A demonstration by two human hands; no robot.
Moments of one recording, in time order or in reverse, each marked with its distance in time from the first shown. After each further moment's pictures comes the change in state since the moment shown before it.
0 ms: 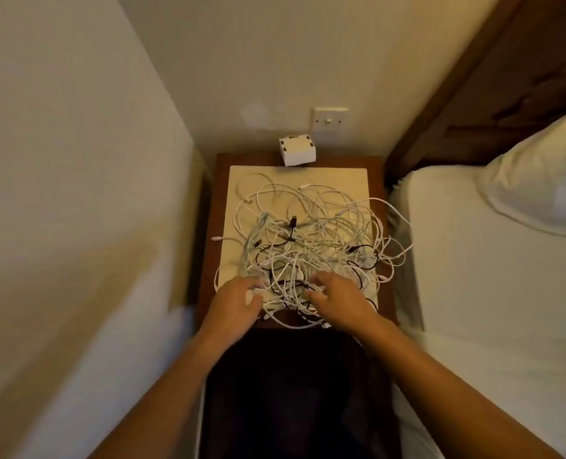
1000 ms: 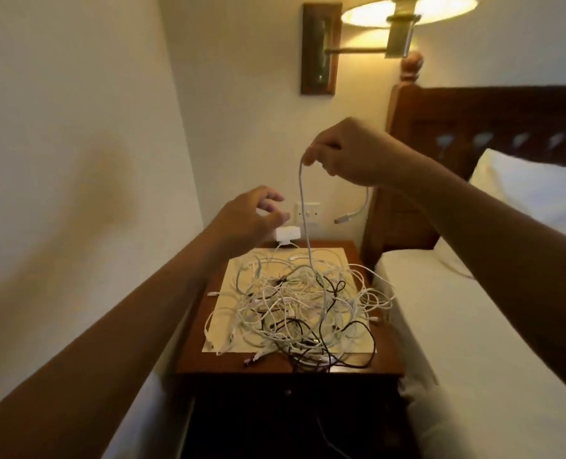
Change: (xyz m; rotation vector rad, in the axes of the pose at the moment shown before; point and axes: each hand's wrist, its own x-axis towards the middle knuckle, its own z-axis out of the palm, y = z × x) left_hand -0.088 0.095 -0.037 -0.039 0.361 0.688; right_hand -0.166 -0.087 -0.112 -0.360 0.769 -0.673
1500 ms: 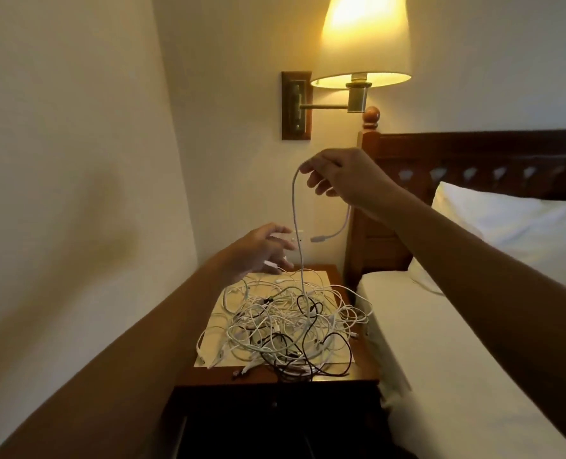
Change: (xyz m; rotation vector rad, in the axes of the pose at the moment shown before) left_hand -0.009 0.027 0.028 -0.418 -0.291 -0.160; right_hand -0.061 -0.011 -0.041 0.410 0.168 0.079
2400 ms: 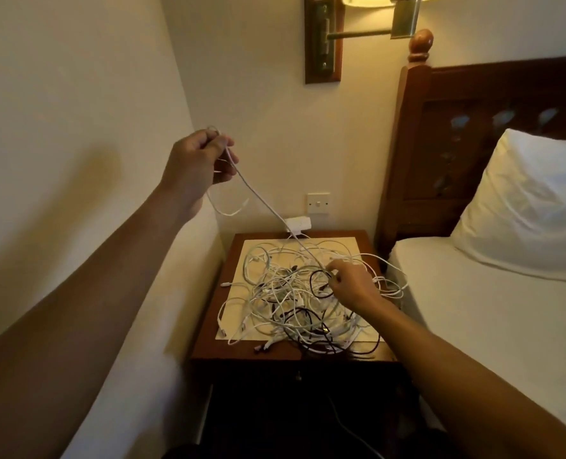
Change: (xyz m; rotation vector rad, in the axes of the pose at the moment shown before) left_hand 0.005 0.025 -0.097 -0.081 0.595 0.229; right_hand -0.058 0.219 0.193 -0.285 -0.194 0.432
